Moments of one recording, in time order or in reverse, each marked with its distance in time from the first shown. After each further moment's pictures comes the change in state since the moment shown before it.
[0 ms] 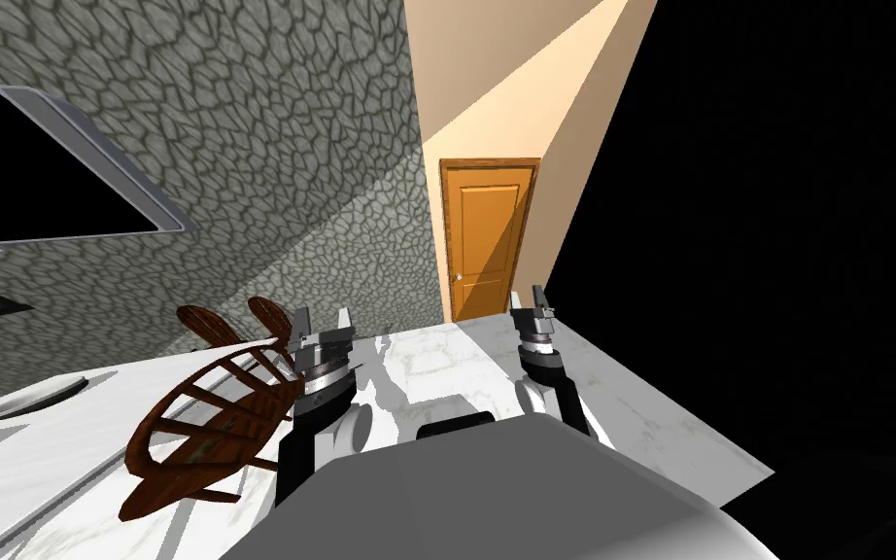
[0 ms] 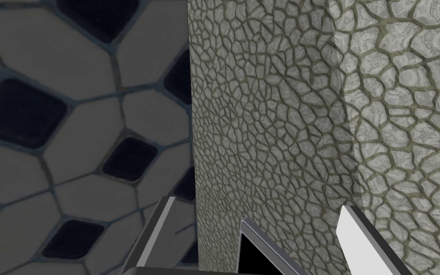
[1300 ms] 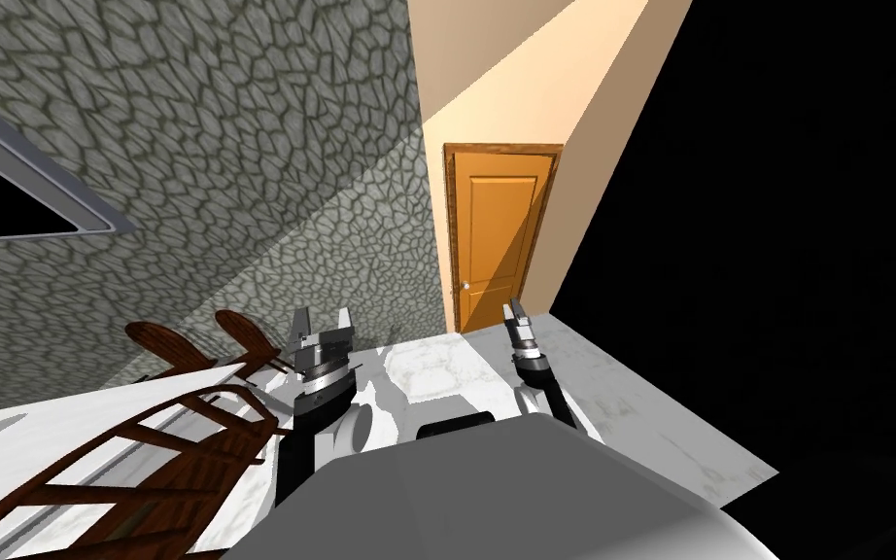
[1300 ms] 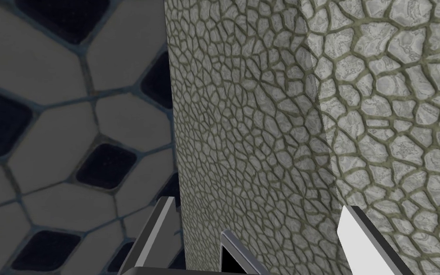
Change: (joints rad) arm -0.024 -0.056 -0.001 0.188 0.076 -0.027 0.245
